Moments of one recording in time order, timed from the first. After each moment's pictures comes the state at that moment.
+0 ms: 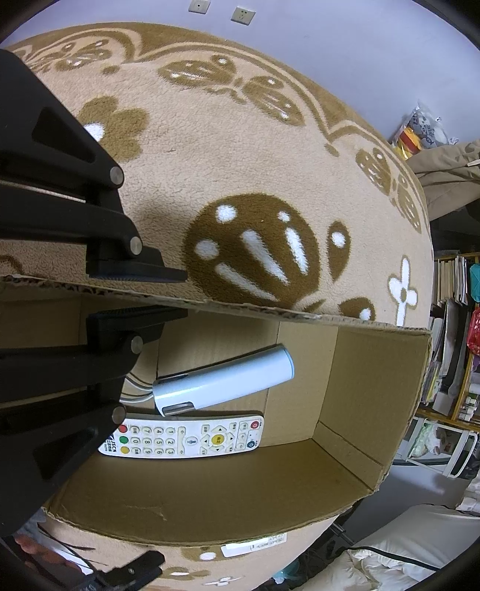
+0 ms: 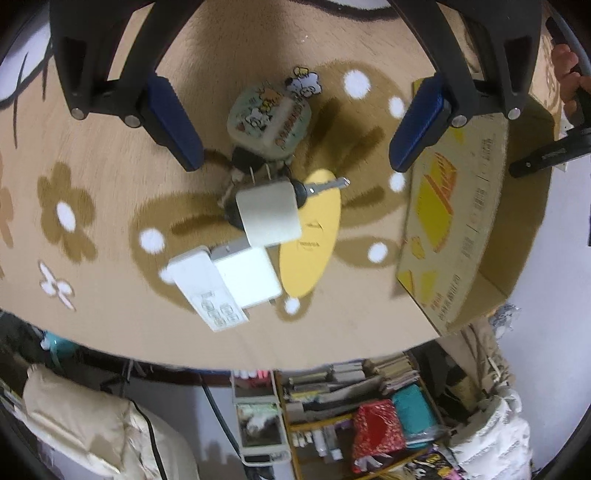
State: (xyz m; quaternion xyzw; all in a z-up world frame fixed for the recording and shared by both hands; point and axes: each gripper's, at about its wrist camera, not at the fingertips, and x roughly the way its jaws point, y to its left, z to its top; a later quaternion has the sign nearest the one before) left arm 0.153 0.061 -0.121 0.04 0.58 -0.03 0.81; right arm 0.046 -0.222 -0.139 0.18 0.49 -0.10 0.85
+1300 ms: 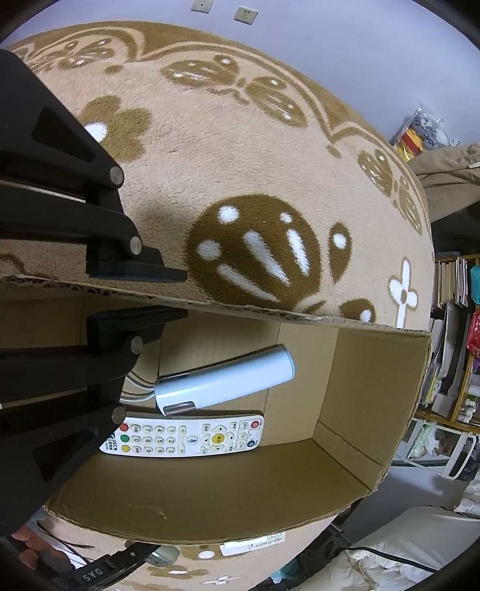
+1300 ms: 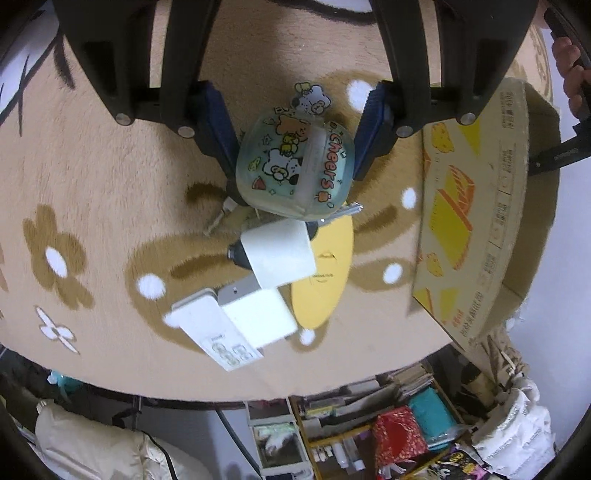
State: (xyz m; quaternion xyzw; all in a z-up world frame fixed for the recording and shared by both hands) left arm 0.152 0.062 -0.121 0.03 0.59 -0.03 0.81; right arm 0.037 -0.221 -0.154 0.21 0.49 -0.10 0.84
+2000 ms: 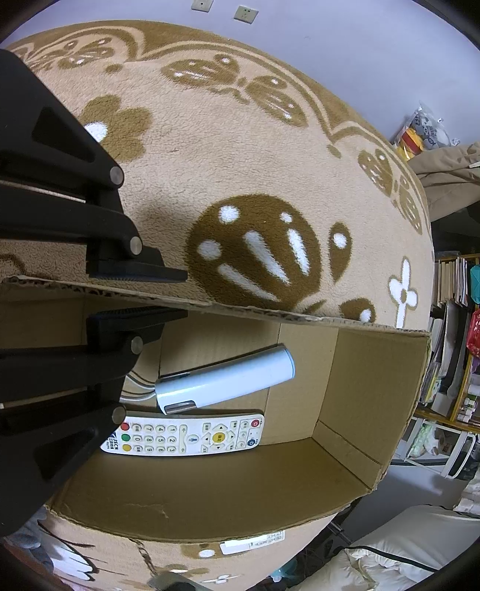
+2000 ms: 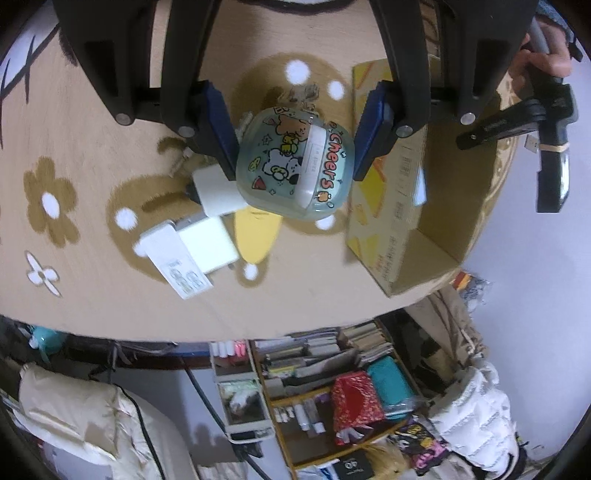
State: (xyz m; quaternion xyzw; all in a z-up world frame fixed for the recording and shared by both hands) left arm 0.152 0.060 -0.119 0.03 0.59 -0.03 0.81; right arm 0.049 -0.195 -0.088 0.21 0.43 -0.05 0.88
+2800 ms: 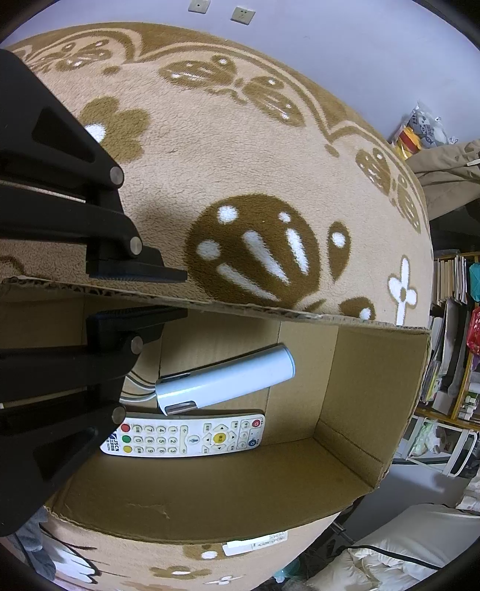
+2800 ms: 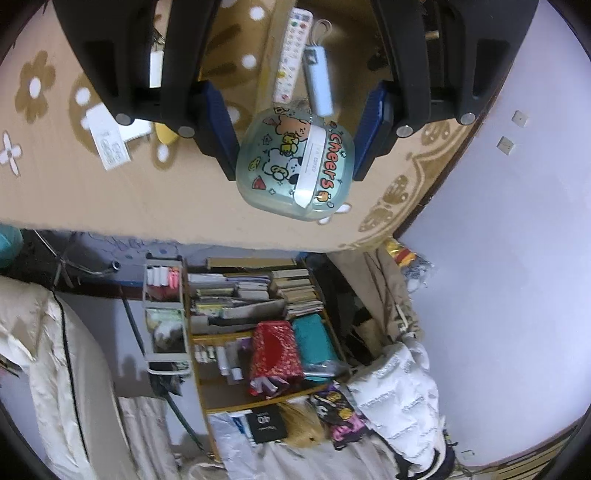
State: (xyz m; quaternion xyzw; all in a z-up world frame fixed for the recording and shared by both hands) left arm 0.152 0.059 -0.119 0.04 0.59 -0.03 0.81; right arm 0.130 -0.132 0.019 0.16 0.35 0.04 0.92
